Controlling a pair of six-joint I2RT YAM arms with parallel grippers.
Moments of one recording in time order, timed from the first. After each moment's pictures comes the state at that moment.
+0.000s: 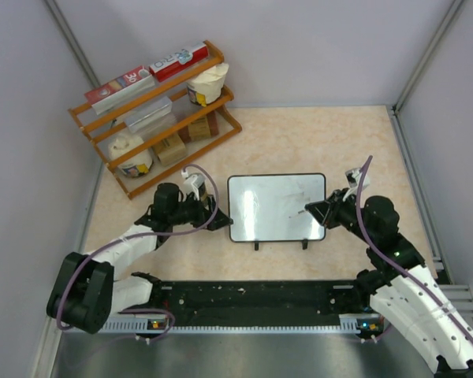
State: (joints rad) left arm -0.33 1.14 0.42 0.15 0.65 -0.44; right arm 0.44 0.51 0.52 -0.27 -0.23 0.46
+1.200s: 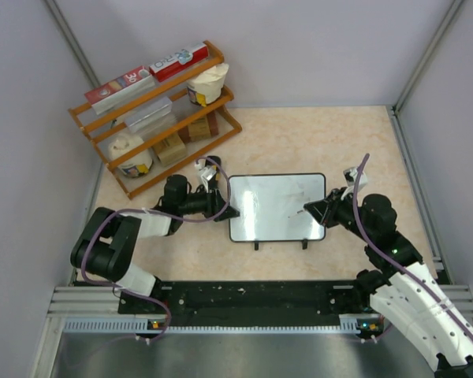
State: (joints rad) left arm -0.33 1.52 0.49 0.59 0.87 -0.45; right arm 0.44 0.54 0.52 -0.25 -0.23 0.46
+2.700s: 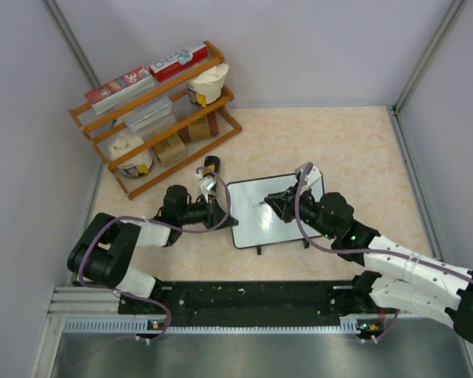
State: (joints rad) left arm -0.37 1.49 0.37 0.70 0.88 -0.51; right arm 0.85 0.90 0.53 0.26 0.02 0.30
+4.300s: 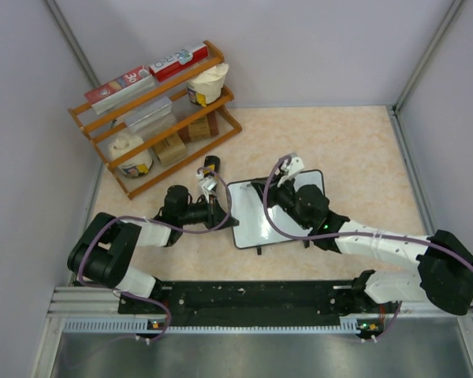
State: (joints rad) left arm -0.38 1.49 0.37 0.70 0.87 -0.50; right arm 0.90 1.23 0.63 0.58 0.22 0.24
